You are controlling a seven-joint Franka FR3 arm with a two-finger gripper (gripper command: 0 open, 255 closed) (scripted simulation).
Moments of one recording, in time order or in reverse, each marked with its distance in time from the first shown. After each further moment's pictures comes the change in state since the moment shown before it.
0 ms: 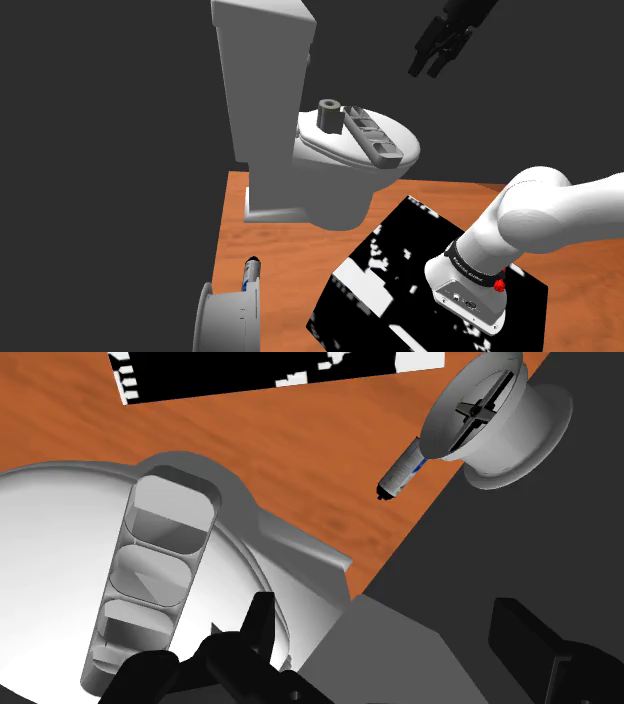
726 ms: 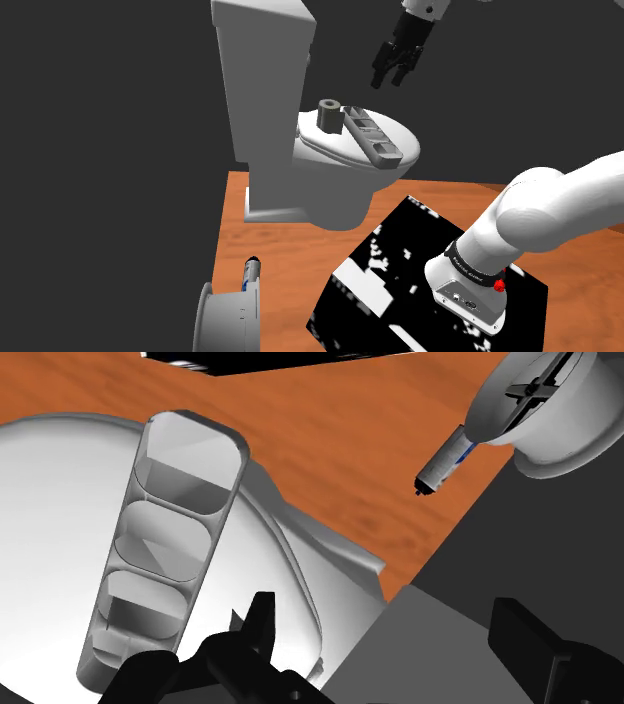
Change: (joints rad) arm -0.030 0.295 -0.026 0.046 -0.065 0.179 -0.057
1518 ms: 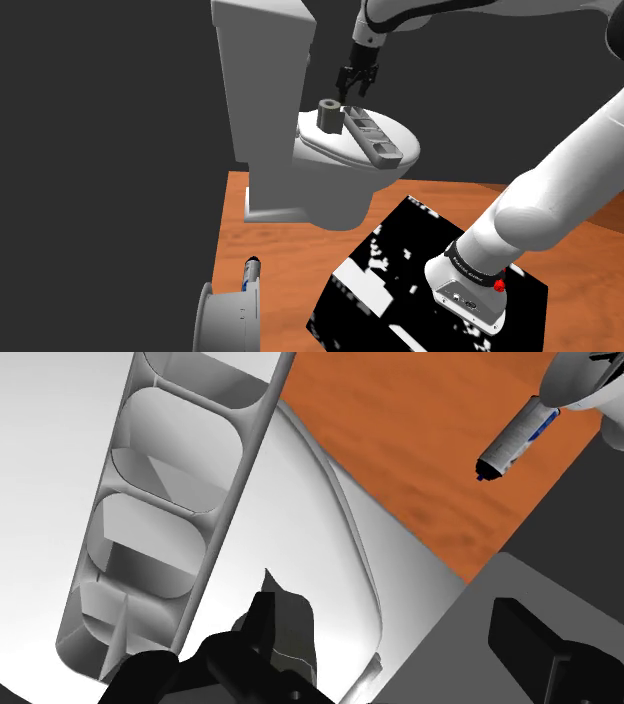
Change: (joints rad) arm -0.037 0.455 -0.027 0.216 -0.079 0.156 -0.039
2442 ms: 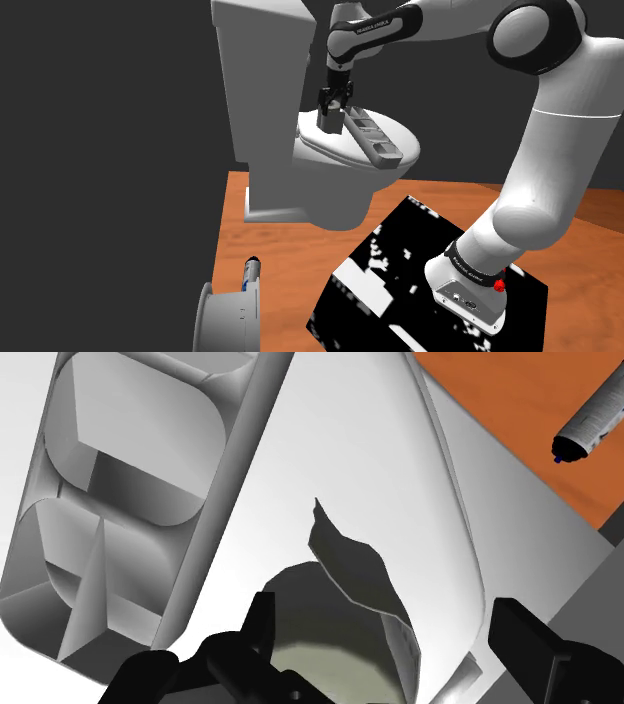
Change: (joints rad) arm -0.028 0.423 -0.029 0.301 -0.058 0.051 -0.024
